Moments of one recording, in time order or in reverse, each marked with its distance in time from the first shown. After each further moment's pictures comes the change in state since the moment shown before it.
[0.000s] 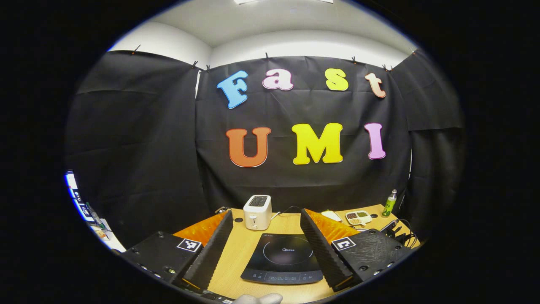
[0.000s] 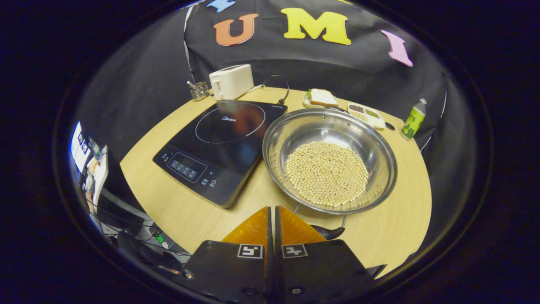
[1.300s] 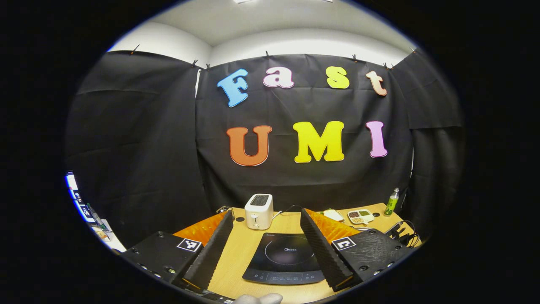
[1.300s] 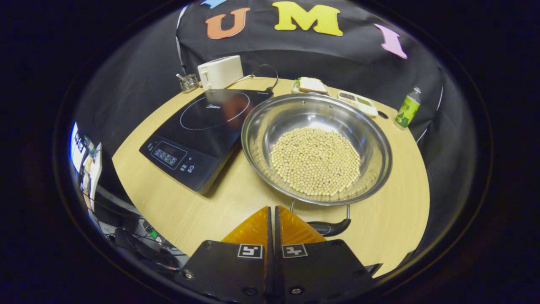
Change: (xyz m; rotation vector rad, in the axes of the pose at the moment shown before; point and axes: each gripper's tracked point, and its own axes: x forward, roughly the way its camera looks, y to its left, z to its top) left arm 0.009 -0.002 0.001 0.010 0.006 0.000; right arm 0.006 -0.038 -0.028 0.020 0.040 -0.052
